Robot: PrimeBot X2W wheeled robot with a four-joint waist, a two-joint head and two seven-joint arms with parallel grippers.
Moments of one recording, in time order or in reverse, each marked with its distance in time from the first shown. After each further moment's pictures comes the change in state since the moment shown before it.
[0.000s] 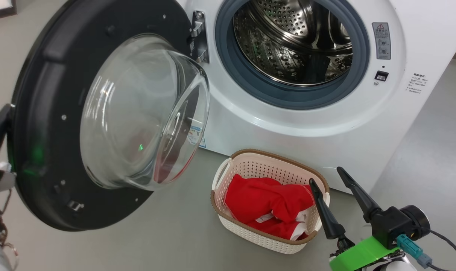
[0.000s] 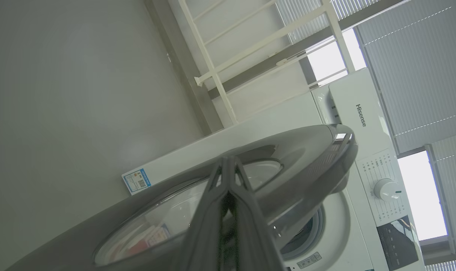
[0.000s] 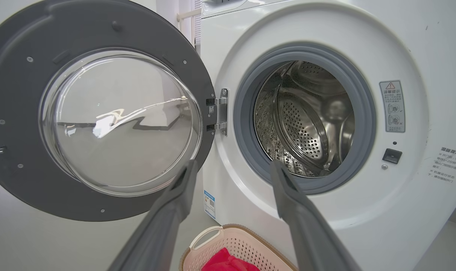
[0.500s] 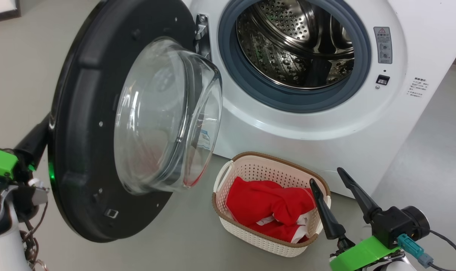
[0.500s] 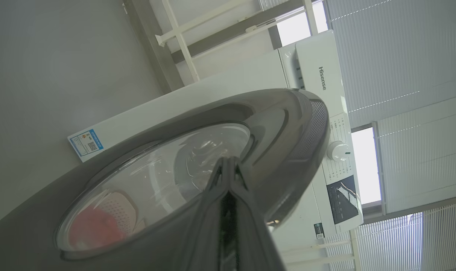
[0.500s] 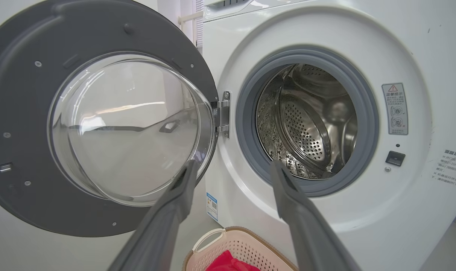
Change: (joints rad) left arm 0.138 -0.137 0.012 -0.242 -0.124 0.038 0.119; right arm 0.001 0.000 0.000 0.004 0.020 0.000 0.000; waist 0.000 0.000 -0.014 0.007
